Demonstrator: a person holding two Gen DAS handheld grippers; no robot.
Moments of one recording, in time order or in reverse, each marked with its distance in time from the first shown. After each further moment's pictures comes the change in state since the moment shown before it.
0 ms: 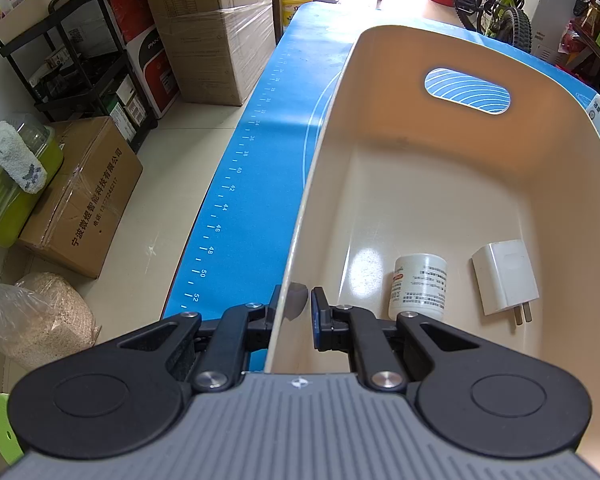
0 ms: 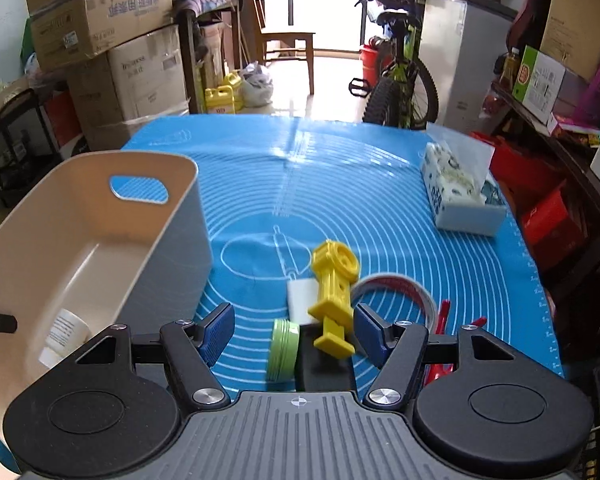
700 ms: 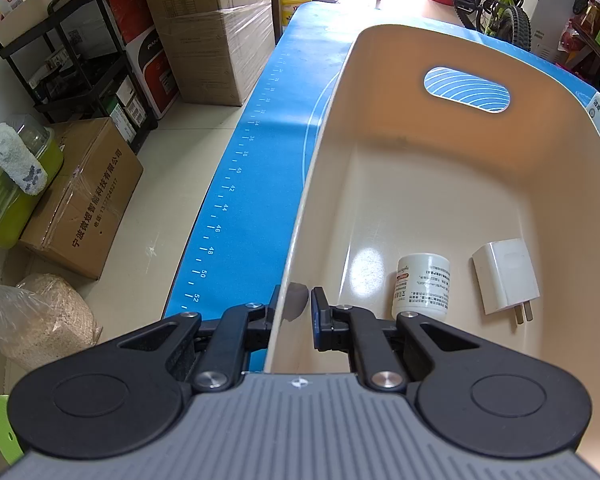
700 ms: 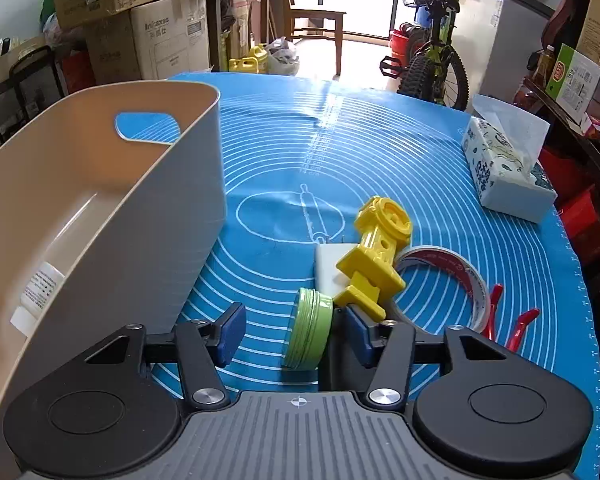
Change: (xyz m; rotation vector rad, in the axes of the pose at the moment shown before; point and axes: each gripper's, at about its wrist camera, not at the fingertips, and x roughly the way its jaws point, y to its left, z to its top) left arm 0.000 0.000 0.000 0.001 0.000 0.001; right arm 0.048 0.023 -0.020 -0.090 0.049 0.030
